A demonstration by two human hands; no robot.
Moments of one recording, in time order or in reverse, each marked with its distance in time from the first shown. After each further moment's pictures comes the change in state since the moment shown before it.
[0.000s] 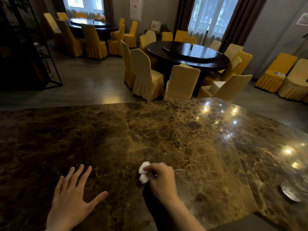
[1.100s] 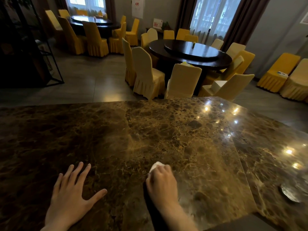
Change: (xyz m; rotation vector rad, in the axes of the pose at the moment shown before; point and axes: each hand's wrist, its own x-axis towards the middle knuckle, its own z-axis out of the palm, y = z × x) left_hand -0.001 0.005 -0.005 0.037 -0.032 -0.014; right_hand -0.018 0.002 0.008 -0.353 0.080 -0.046
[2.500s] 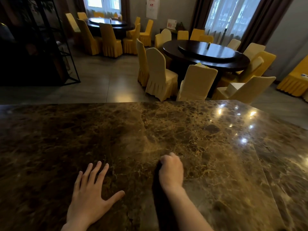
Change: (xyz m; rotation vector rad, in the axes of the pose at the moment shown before) left_hand 0.000 -0.004 0.004 -0.023 -0.003 0.003; right_hand 0.060 -0.033 0.012 -0.007 -0.062 0.141
